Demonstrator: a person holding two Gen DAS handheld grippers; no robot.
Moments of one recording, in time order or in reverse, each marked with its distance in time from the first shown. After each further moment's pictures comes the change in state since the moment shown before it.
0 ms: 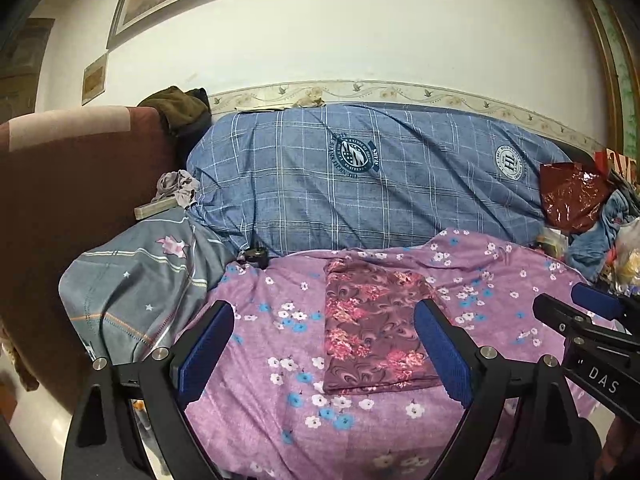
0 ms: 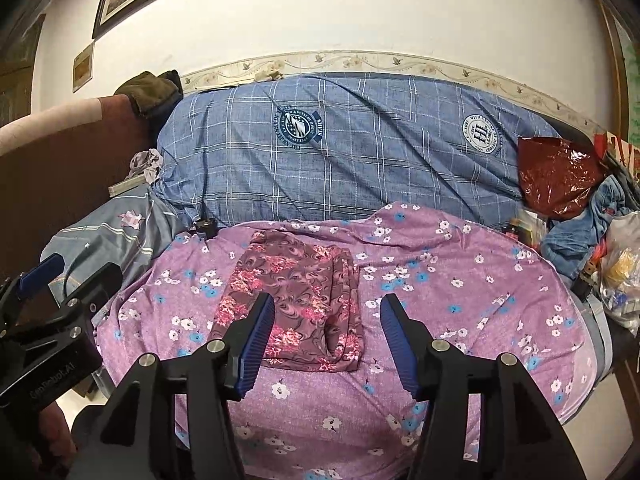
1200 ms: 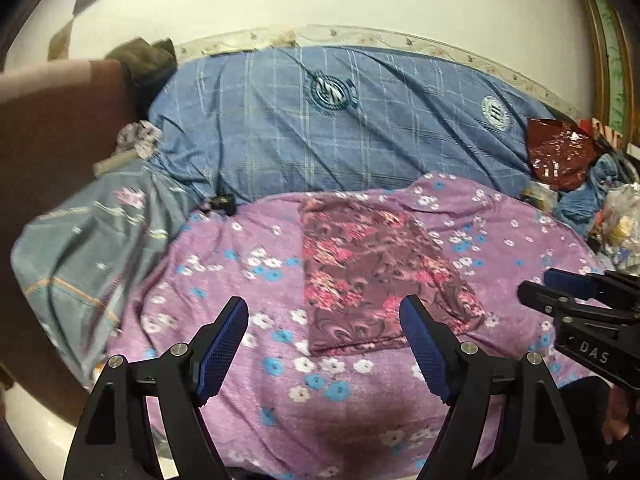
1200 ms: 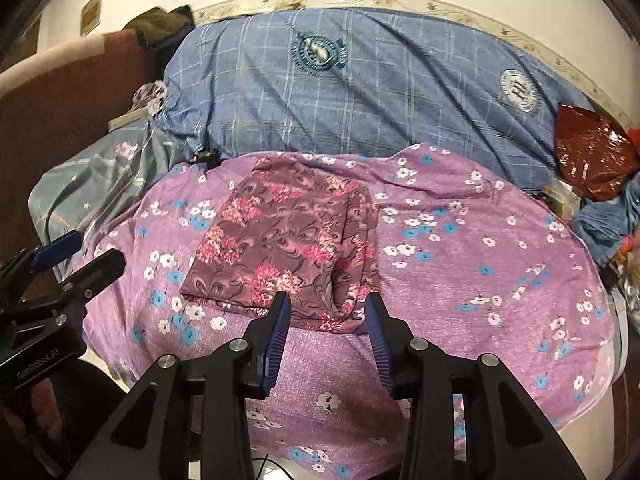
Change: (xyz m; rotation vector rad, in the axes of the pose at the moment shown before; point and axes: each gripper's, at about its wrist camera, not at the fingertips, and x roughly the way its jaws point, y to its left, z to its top) left arm 0.081 0.012 -0.031 0.031 0.137 -0.068; right arm 0.069 0.004 -0.036 -0.064 0.182 0.034
